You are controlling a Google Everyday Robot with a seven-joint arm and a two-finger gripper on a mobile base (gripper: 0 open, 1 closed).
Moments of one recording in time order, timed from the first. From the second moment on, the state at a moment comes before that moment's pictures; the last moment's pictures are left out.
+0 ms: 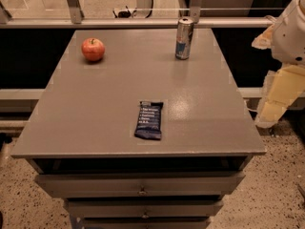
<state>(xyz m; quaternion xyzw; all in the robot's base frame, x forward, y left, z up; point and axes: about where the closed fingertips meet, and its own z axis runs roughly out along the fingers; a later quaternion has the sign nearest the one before) 0.438 -0.217 0.976 -0.60 0.78 -0.03 0.16</state>
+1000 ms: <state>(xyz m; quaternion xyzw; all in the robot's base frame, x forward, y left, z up) 0.447 -0.187 0.954 -0.63 0.75 0.01 0.19</state>
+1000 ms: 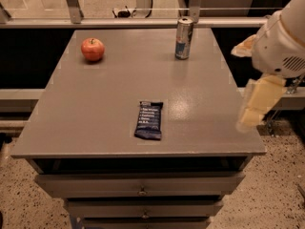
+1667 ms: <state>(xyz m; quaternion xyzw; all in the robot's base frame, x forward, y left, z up) 0.472 -0.104 0.912 -0.66 0.70 0.11 0.26</state>
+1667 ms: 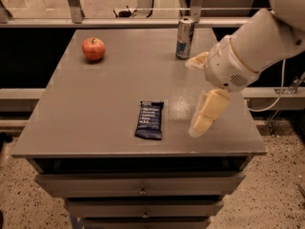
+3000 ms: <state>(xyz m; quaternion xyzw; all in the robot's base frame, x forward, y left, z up) 0.499 -0.015 0.849 -0.65 0.67 0.20 0.31</state>
